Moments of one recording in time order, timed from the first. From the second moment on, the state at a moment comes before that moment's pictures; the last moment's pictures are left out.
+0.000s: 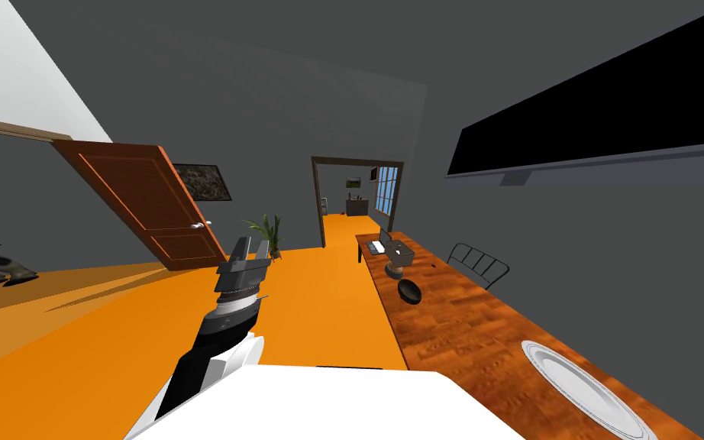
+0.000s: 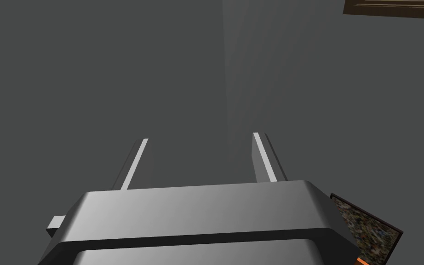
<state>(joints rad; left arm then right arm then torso) 0.52 0.03 0.05 -2.31 0.05 -0.63 0.01 0.25 -0.27 -0.57 -0.78 -0.94 0.52 -1.24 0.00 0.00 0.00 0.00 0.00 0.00</state>
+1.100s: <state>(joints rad) 0.52 0.03 0.05 -2.31 0.05 -0.63 0.01 0.28 -0.44 -0.53 -0.89 -0.98 0.47 -1.31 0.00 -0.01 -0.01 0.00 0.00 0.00</state>
